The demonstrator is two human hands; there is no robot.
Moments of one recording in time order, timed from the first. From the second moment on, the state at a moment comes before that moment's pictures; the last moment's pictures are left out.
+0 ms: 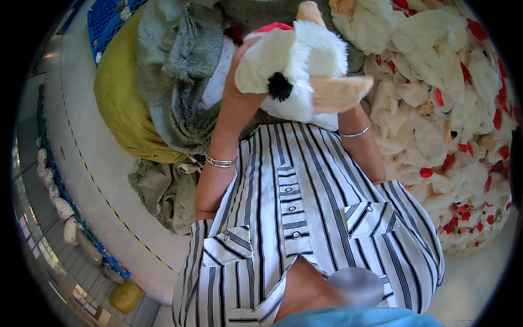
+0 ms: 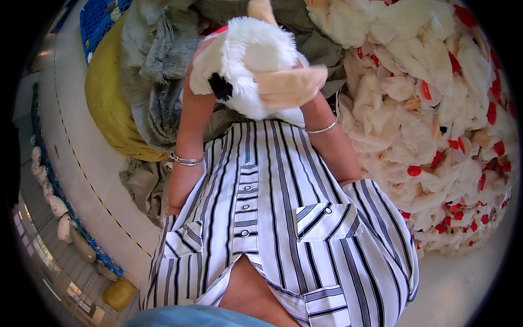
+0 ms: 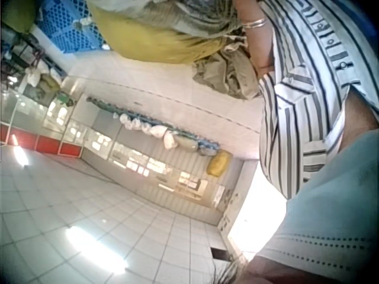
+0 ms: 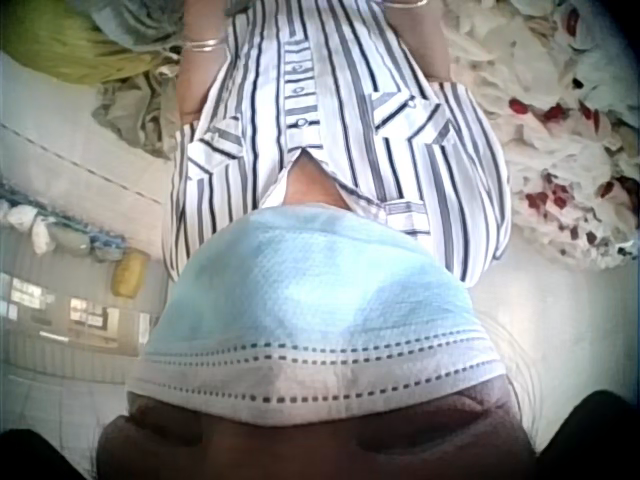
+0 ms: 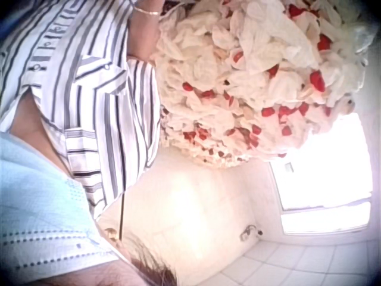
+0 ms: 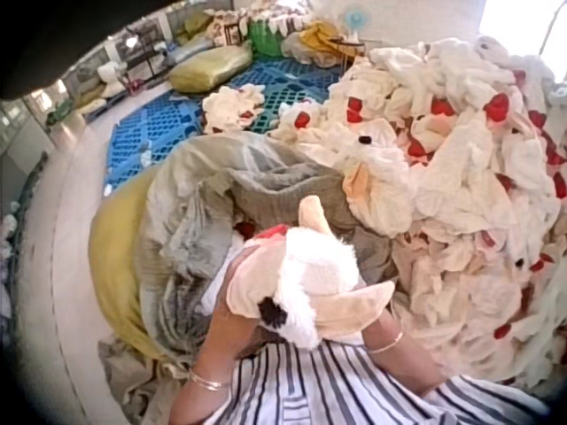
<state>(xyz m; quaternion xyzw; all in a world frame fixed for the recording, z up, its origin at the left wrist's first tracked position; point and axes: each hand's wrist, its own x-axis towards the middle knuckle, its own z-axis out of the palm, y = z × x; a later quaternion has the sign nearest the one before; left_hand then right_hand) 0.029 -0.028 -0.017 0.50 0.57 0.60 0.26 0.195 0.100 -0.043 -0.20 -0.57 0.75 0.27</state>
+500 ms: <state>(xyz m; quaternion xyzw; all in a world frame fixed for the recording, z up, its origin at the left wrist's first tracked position) -0.012 -0.065 0.006 0.52 0.31 0.59 0.54 0.179 0.082 0.004 -0.15 -0.50 0.76 0.39</state>
